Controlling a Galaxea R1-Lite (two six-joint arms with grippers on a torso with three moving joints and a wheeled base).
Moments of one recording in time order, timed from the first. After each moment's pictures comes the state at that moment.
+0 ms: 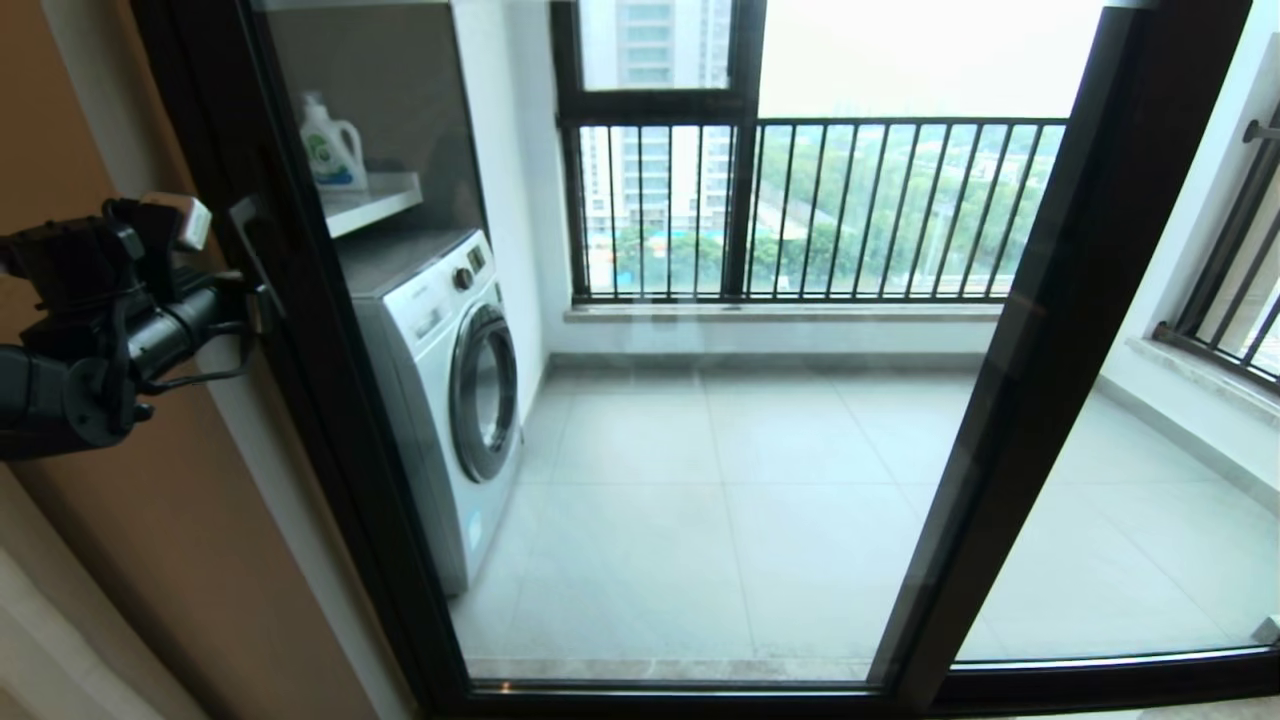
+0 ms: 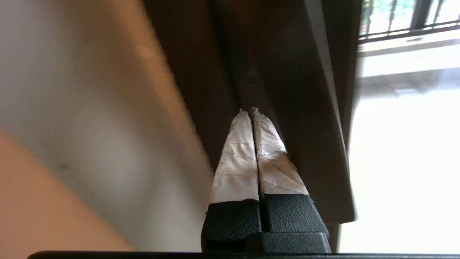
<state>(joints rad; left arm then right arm) 0.18 2.00 -1.25 -0.80 -0.12 0.24 0.00 0.00 0.00 -0.02 0.04 -0.06</state>
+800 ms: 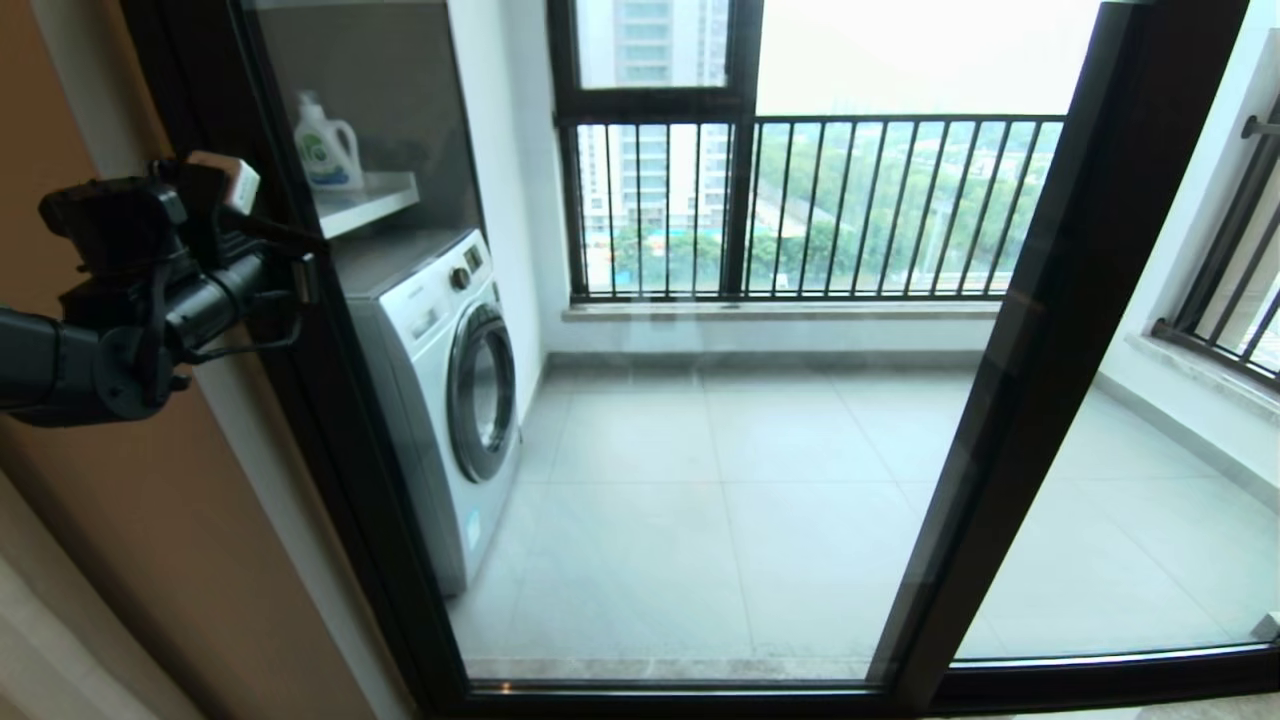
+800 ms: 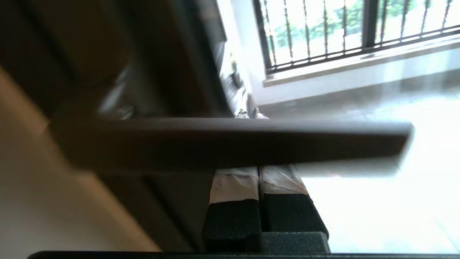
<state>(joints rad) 0.10 1.97 -1.33 -0.74 -0.10 0.24 0.00 0.00 0.00 -0.02 0.04 -0.06</state>
